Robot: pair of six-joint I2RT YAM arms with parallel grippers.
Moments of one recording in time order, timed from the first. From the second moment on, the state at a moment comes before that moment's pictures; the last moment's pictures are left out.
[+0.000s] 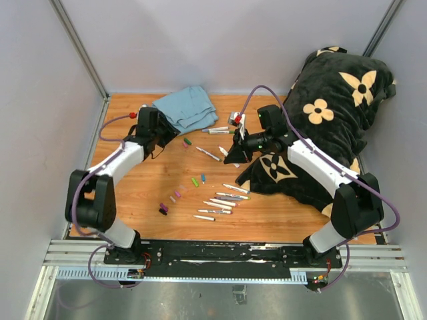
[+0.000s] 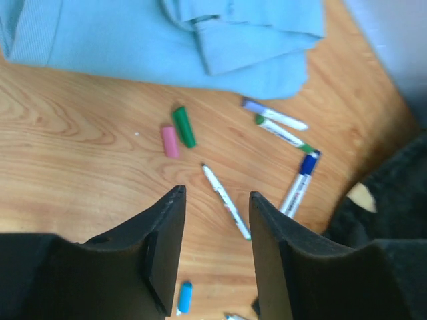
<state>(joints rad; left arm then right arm) -0.21 1.61 1.04 -0.10 -0.02 -0.88 0.49 1.55 1.21 -0.39 -0.92 -0.30</state>
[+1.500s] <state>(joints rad) -0.20 0.59 0.64 -0.14 -0.07 -0.19 0.65 2.21 1.91 -0.70 -0.43 -0.42</state>
